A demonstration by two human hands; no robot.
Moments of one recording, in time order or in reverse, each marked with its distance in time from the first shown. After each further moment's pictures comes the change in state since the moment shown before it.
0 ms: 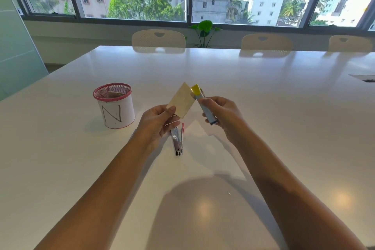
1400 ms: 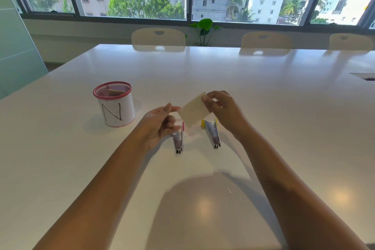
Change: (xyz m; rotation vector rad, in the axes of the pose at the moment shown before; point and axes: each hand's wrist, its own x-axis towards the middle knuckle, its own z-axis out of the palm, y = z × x) left_hand 0.000 0.000 -0.005 -0.043 -0.103 -0.128; right_hand 0.007 0.006 -0.008 -0.295 -0.038 -0.320
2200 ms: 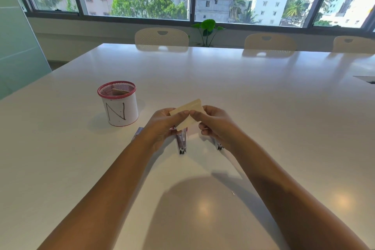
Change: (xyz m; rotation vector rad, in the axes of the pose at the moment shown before) left_hand -0.001 -0.004 0.006 0.284 0.004 0.076; right_hand -0.011 -0.002 0.029 0.432 -0.158 0.382
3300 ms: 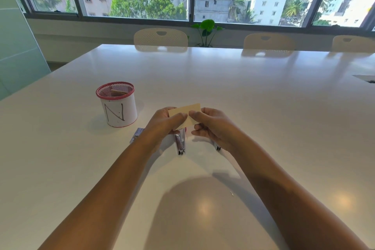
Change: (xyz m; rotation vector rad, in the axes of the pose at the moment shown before) left_hand -0.002 0.001 0.001 0.238 -0.031 0.152; right_hand -0.001 0.001 0.000 0.106 -0.080 0.054
